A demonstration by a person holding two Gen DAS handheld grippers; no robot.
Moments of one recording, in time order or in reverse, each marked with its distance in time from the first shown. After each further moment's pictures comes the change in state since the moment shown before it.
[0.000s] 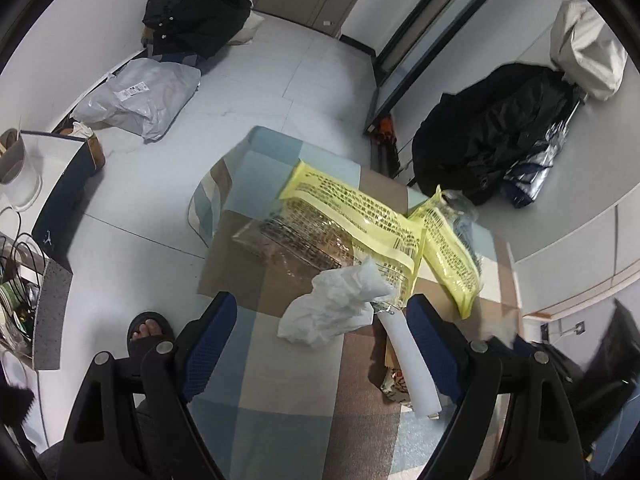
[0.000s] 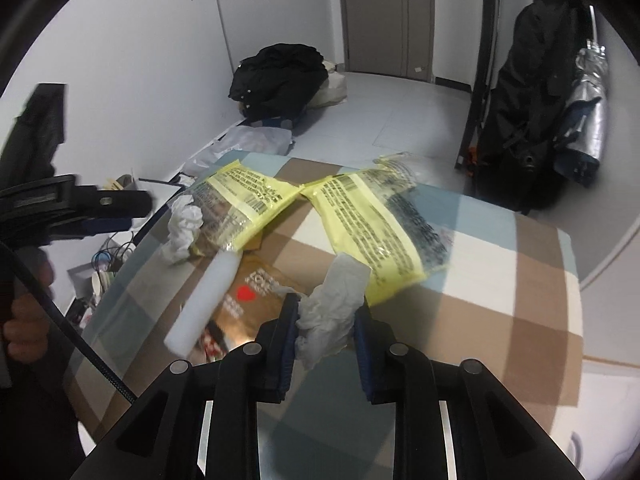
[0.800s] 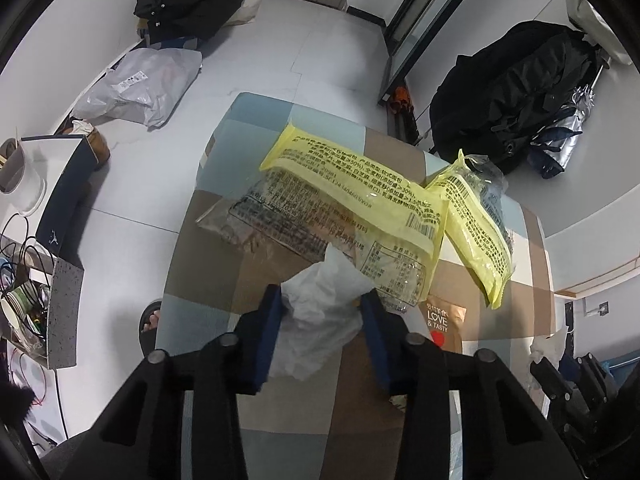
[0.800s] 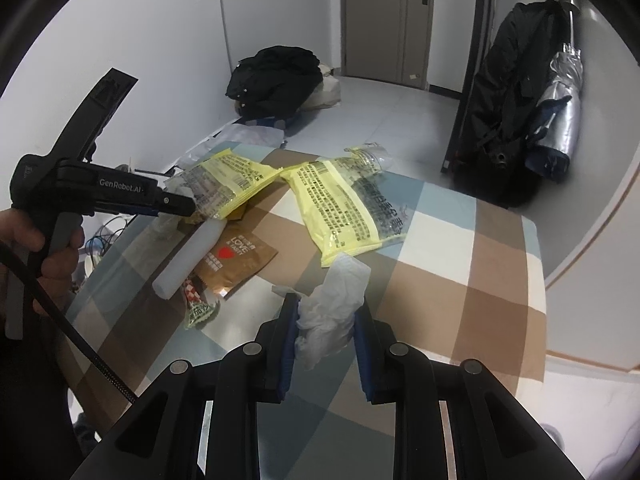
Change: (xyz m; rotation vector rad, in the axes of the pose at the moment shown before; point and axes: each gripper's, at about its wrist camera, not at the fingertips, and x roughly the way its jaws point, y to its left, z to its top) left arm 0.026 -0.010 -0.002 0.033 0.089 0.086; right arm -0.024 -0.014 -0.026 -0.035 -0.013 -0.039
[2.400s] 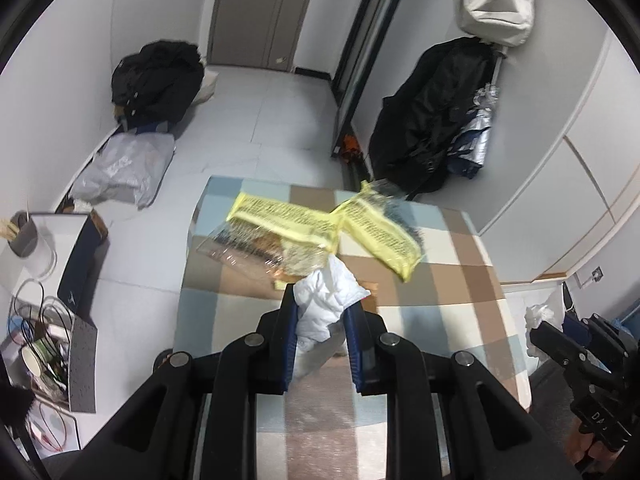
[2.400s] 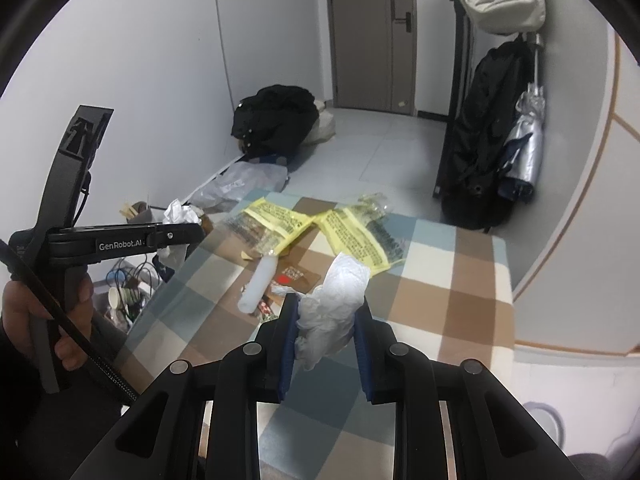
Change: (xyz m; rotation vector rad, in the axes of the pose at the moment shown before) left arm -0.094 -0.044 -0.044 0.208 -0.242 -0.058; right arm -0.102 0.036 0.001 0.053 -0.119 -0.020
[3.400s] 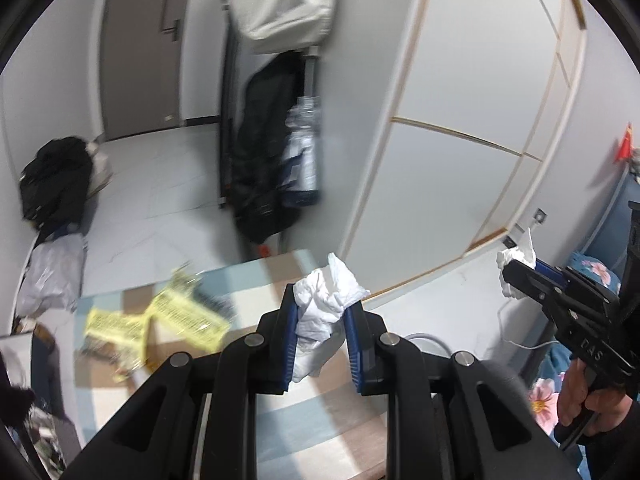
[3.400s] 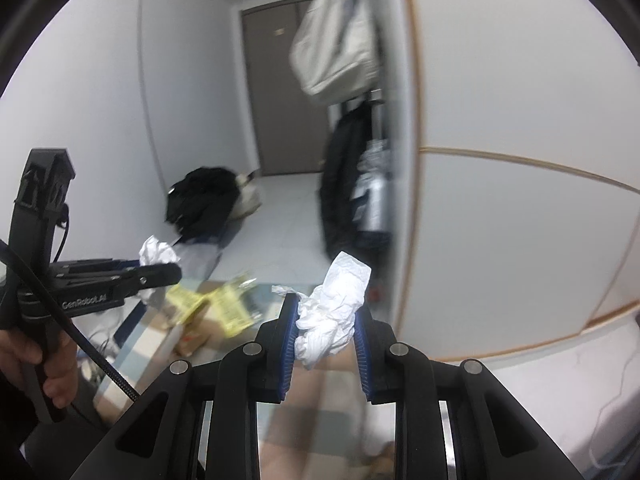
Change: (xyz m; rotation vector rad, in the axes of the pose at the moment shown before) left arm -0.028 -0.204 0.034 0.320 -0.074 -0.217; right arm -0.145 -0.150 -0.003 0.199 -0.231 -0.197
